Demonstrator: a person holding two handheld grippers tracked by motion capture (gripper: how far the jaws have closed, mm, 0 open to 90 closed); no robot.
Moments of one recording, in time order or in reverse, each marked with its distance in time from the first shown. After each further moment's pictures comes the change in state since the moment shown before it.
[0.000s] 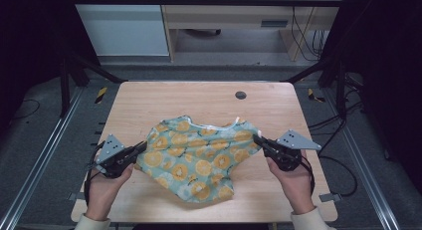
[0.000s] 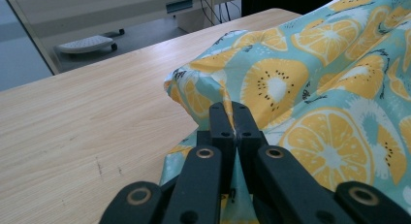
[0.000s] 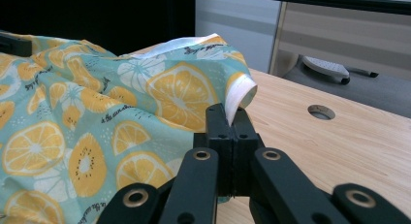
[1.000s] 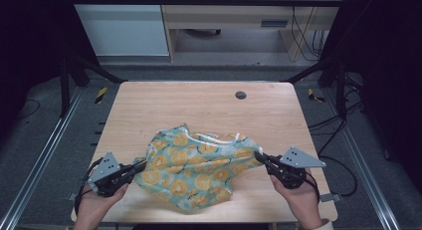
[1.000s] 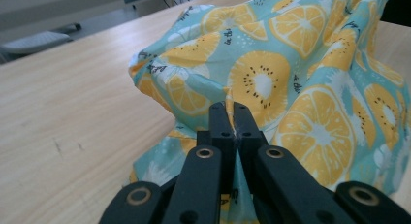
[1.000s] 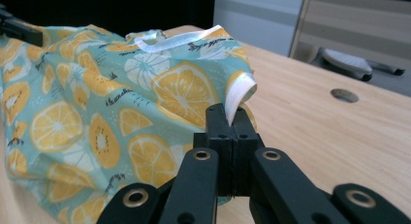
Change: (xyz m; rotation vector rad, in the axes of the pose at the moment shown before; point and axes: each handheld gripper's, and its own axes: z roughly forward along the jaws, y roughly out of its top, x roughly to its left) left arm -0.012 -0.032 -0.025 0.051 -0.164 0.063; right arm 0.016 -0.026 -0.026 0.037 0.072 -0.036
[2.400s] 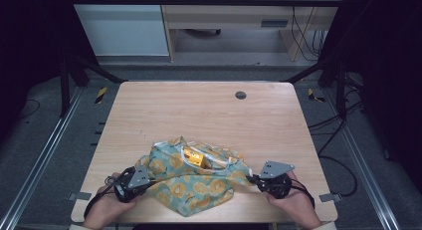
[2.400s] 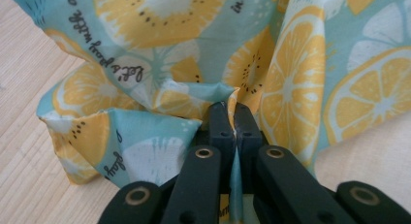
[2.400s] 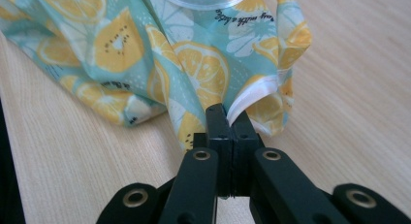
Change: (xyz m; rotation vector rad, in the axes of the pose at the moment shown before) left arm -0.012 -0.034 0.055 0.457 -0.038 0.266; right arm 0.007 -0.051 0.033 0.369 0.164 -0.165
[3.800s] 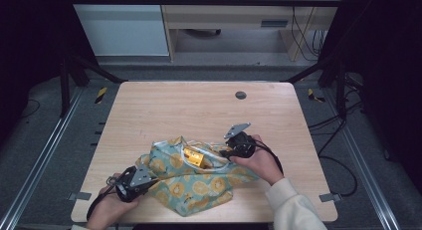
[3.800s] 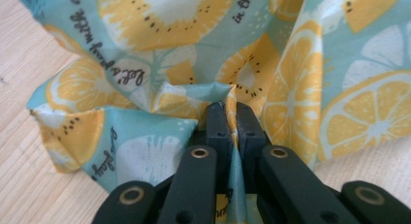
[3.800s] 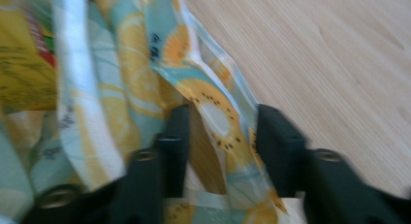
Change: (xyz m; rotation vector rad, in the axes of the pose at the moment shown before) left arm -0.005 0.004 0.001 -0.023 0.008 -0.056; right arm -0.049 0.092 0.094 0.158 -0.002 0.033
